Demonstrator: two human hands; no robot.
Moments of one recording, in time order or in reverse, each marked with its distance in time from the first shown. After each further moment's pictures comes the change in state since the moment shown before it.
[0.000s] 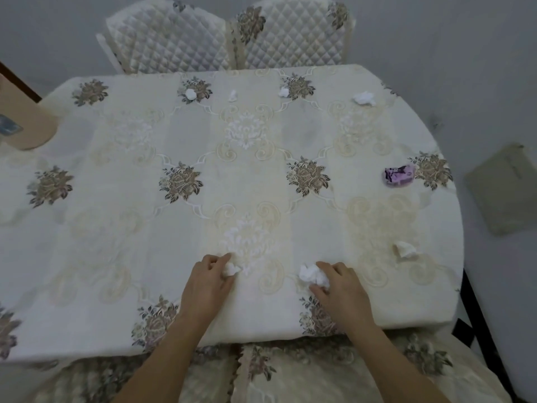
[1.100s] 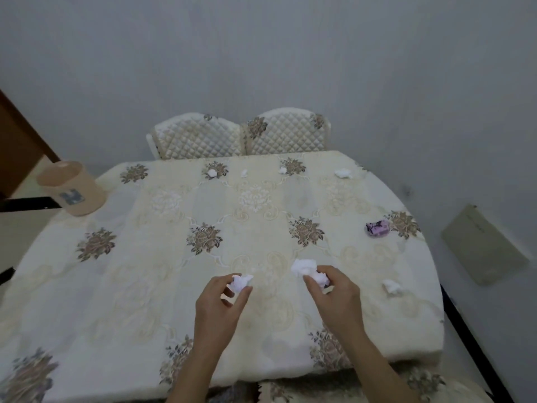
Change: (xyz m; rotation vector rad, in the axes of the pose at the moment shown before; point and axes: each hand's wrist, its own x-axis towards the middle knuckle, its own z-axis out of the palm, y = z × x) left_hand -0.062 0.069 -0.113 -0.597 0.440 0.135; right_hand -0.031 -0.112 -0.100 0.569 0.421 -0.016
